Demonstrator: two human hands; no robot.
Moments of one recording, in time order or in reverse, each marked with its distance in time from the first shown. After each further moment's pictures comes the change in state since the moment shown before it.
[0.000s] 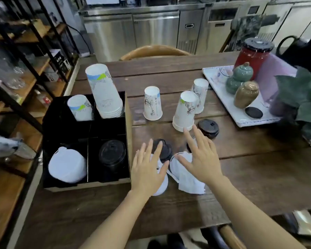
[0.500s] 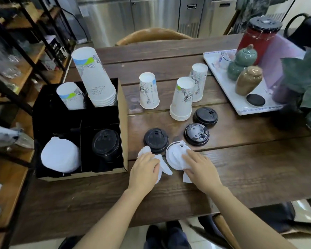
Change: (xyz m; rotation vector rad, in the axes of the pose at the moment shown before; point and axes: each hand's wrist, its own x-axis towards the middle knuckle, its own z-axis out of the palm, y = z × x) left_hand -0.017 0.004 0.020 -0.157 -0.149 0.008; right_hand -0.049 0.033 0.044 0.005 -0.298 -0.037
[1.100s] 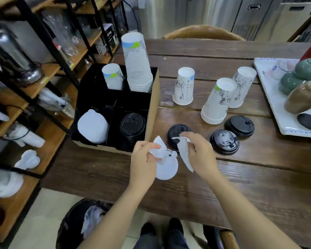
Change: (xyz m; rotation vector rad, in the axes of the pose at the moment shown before) left_hand -0.037 0.019 -0.045 -0.584 0.491 -0.438; right_hand 0.043 -0.069 -0.055 0.564 0.120 -0.095
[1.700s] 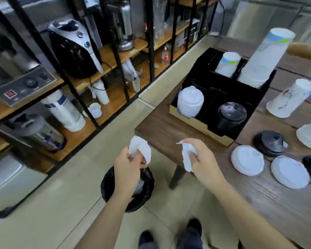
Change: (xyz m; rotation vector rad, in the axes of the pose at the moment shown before) left_hand -0.130 -0.127 -0.211 -0.330 0.521 -0.516; right_hand -0.102 -0.151 0.142 0.164 -0.535 -0.222
